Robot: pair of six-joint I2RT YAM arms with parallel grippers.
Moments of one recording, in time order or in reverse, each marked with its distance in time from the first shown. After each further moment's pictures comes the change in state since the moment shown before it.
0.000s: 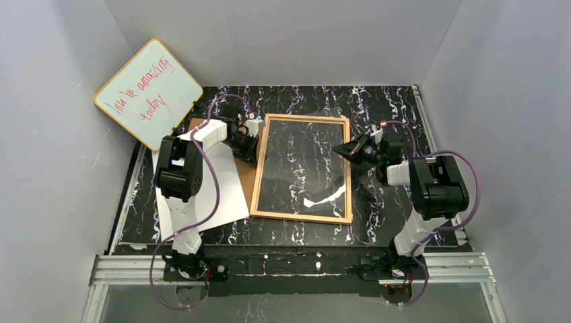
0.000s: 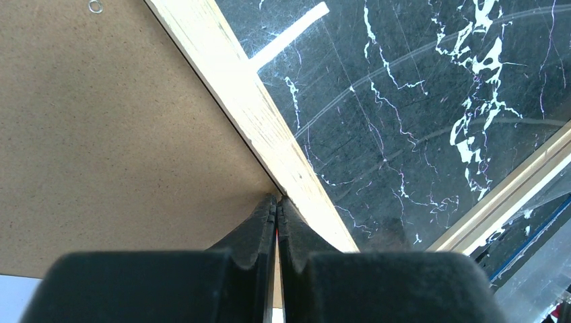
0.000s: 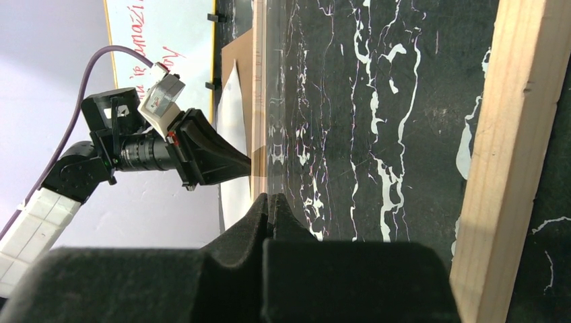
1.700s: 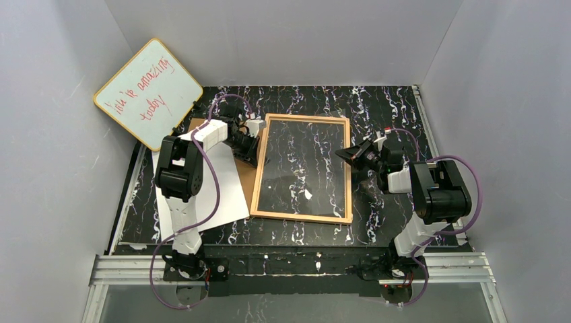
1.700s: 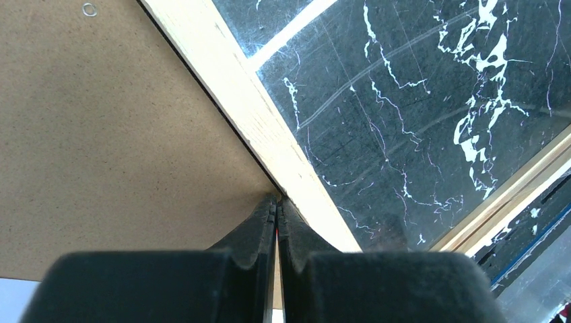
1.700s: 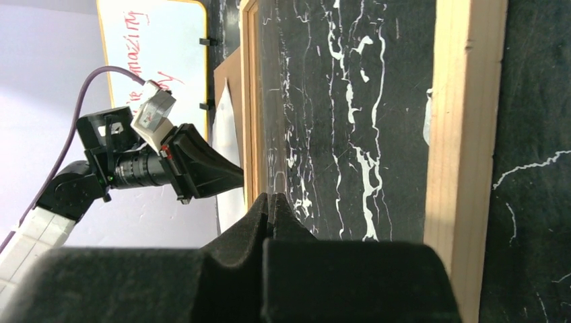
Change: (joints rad) left arm -0.004 0.000 0.000 0.000 -0.006 0.011; right arm 0.001 -0.043 -0.089 0.036 0.095 0.028
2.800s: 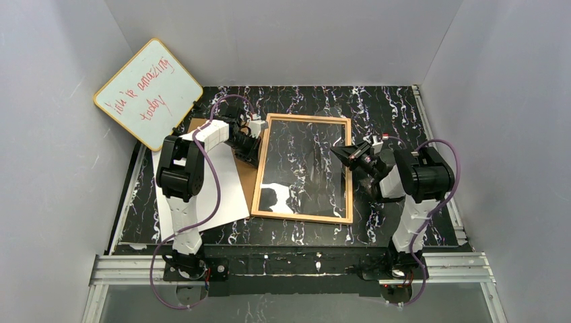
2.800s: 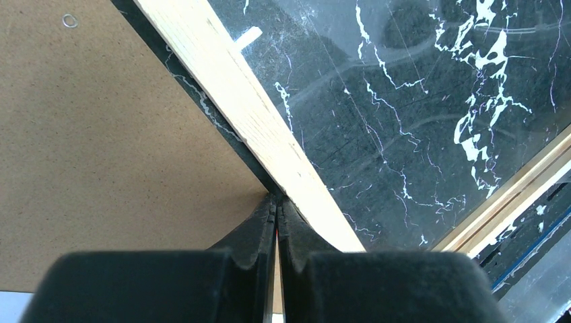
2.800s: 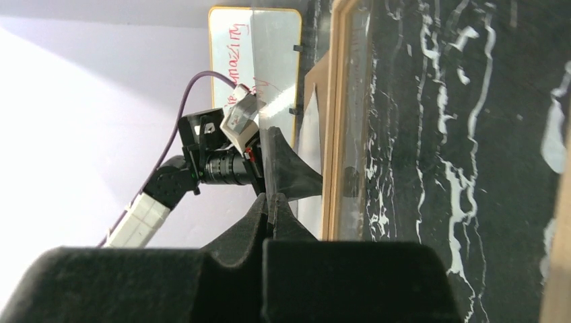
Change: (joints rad) left arm -0.014 0.008 -0.001 0.007 -0.001 0.013; right arm 0.040 0.234 -0.069 0.630 -0.024 0.383
